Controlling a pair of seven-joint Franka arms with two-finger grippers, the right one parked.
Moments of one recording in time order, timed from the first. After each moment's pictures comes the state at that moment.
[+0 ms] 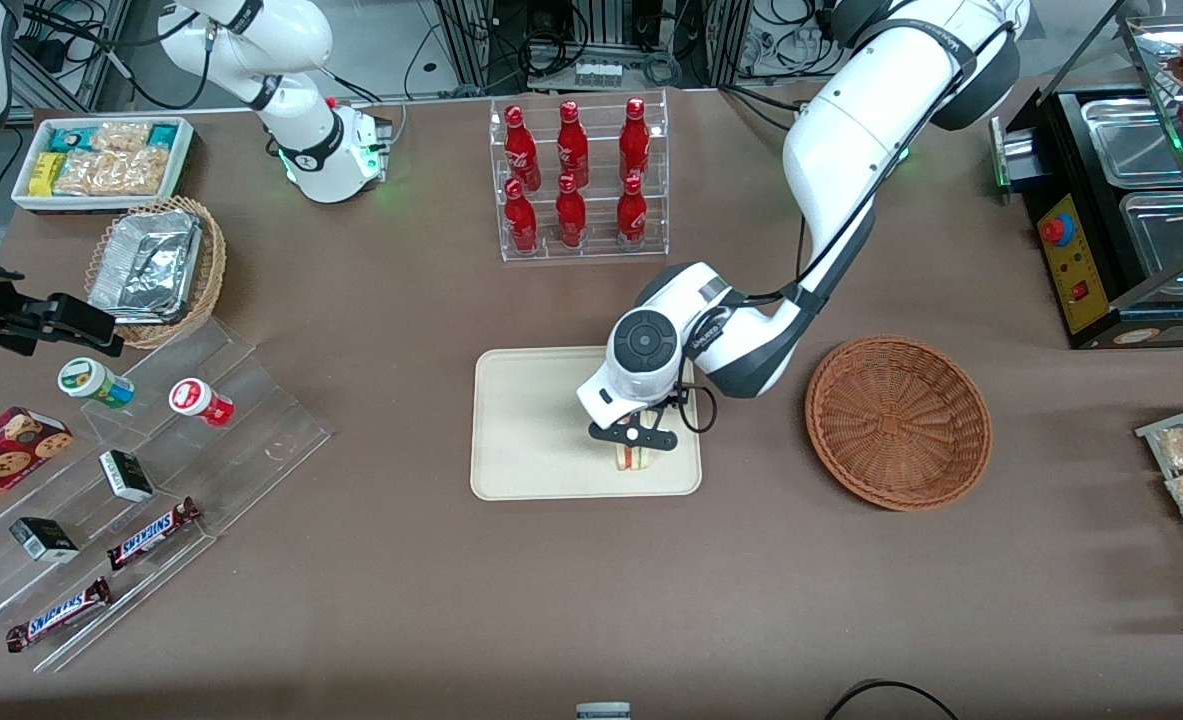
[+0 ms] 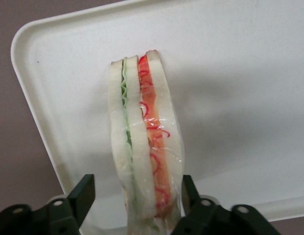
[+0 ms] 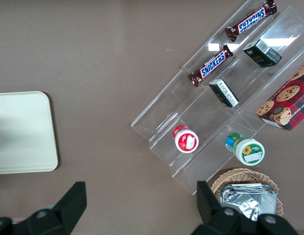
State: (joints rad) arm -0.38 0.80 -0.41 -1.43 0.24 2.06 -0.65
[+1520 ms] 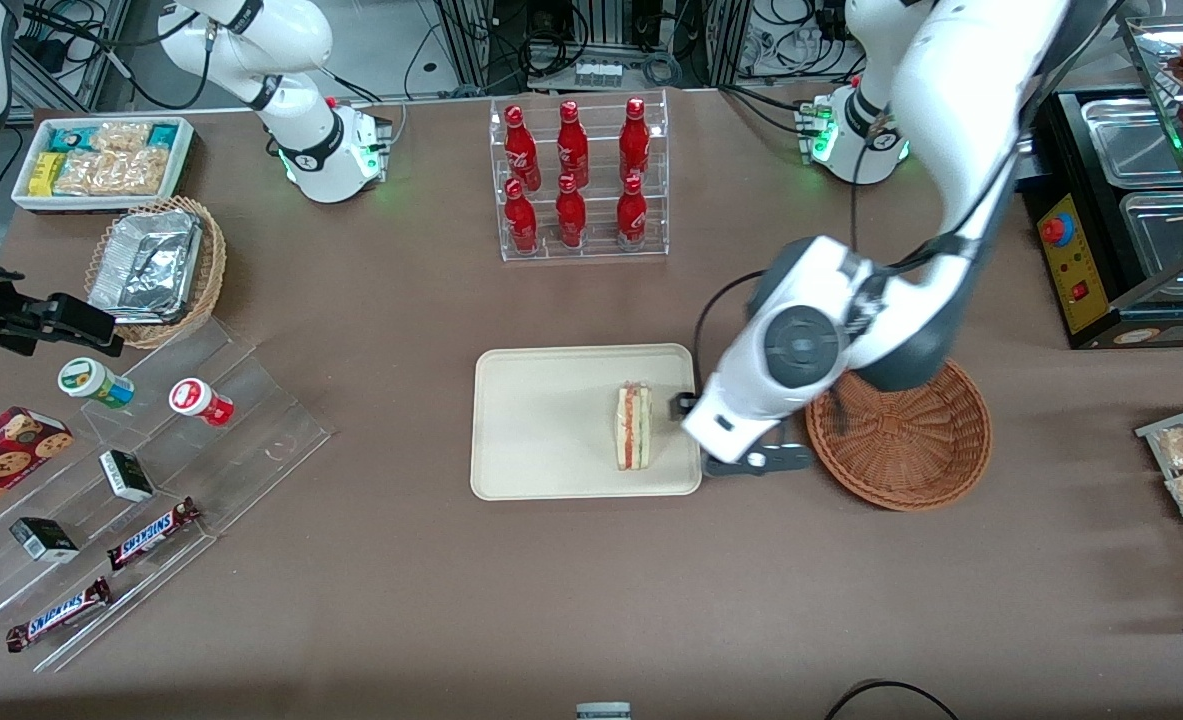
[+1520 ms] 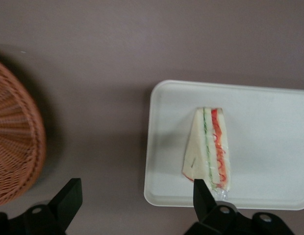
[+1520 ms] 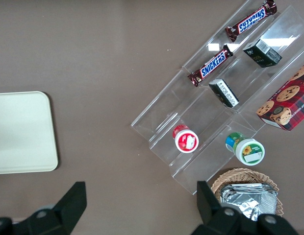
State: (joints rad) arm -0.16 0.57 -0.41 -1.38 0.09 1.84 -0.66
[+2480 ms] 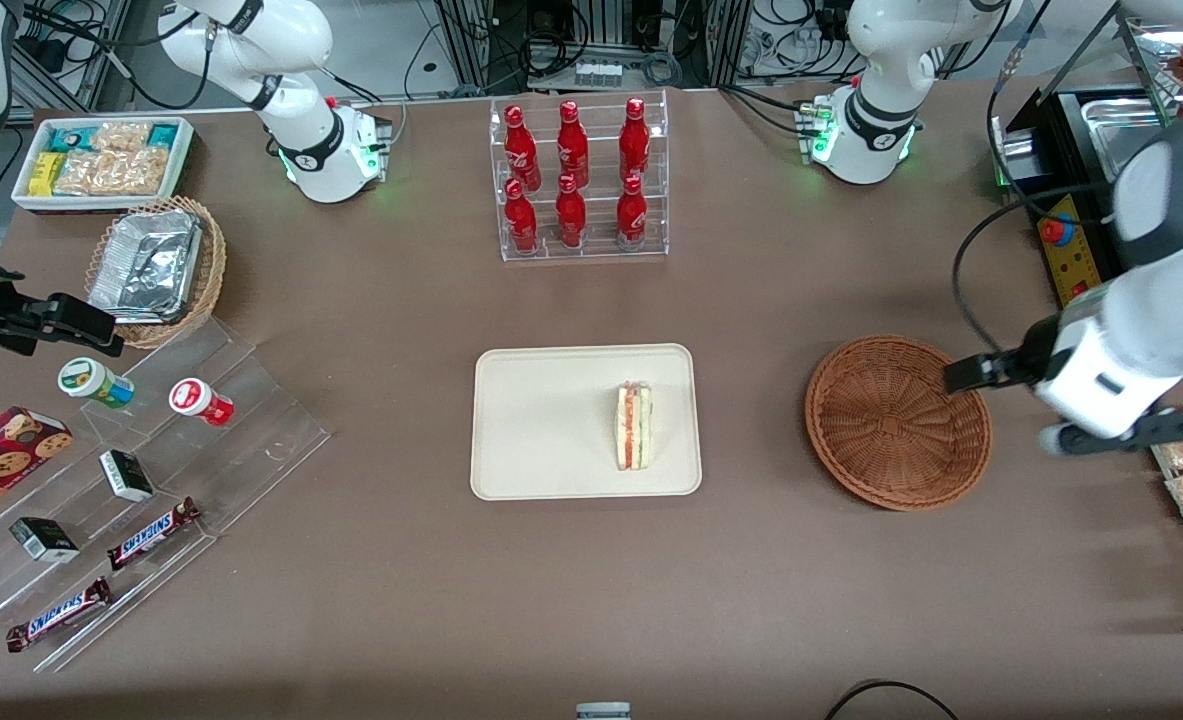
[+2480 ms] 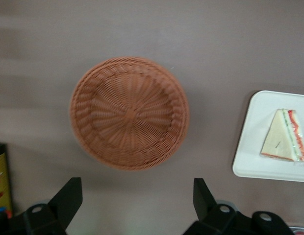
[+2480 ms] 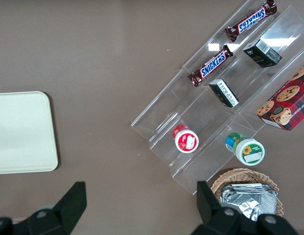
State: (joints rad) arm 0.24 0.29 -0.40 -1.38 0.05 1.51 -0.30
